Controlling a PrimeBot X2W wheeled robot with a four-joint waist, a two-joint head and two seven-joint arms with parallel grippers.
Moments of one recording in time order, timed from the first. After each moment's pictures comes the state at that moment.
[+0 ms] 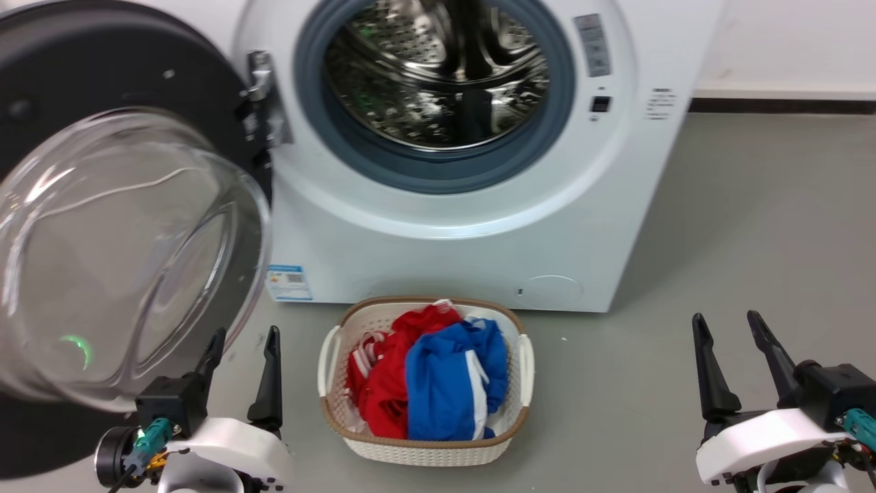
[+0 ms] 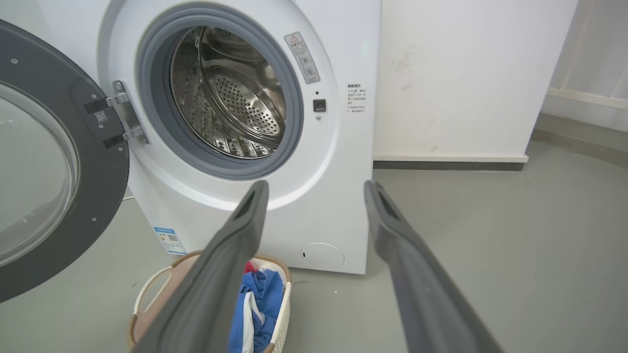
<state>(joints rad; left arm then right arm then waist) -0.04 0.27 -0.19 0.11 -0.39 0.10 -0.17 0.01 -0.05 -0.06 0.04 0.11 0.13 -0.09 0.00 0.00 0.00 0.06</state>
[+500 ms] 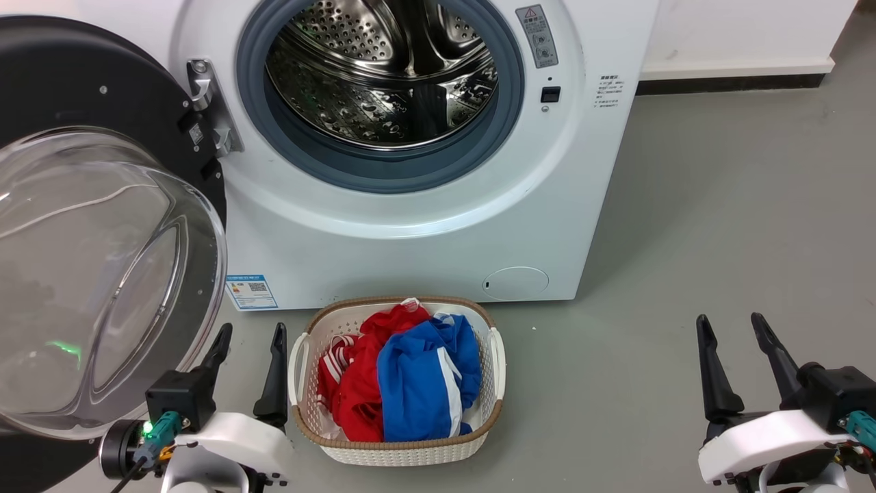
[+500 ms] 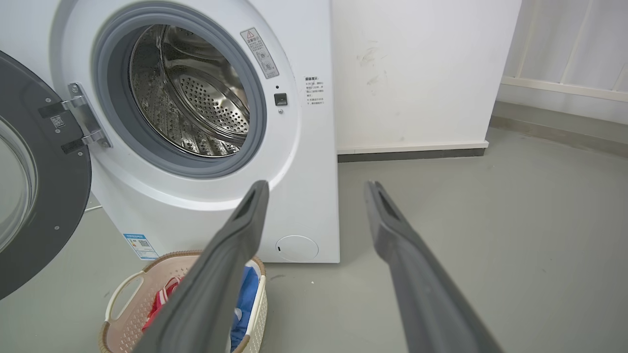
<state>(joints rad) -0.07 0.27 -0.22 0.15 -0.37 0.11 -0.17 0.00 -0.05 -0.07 0.07 0.12 0.13 -0.12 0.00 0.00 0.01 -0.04</state>
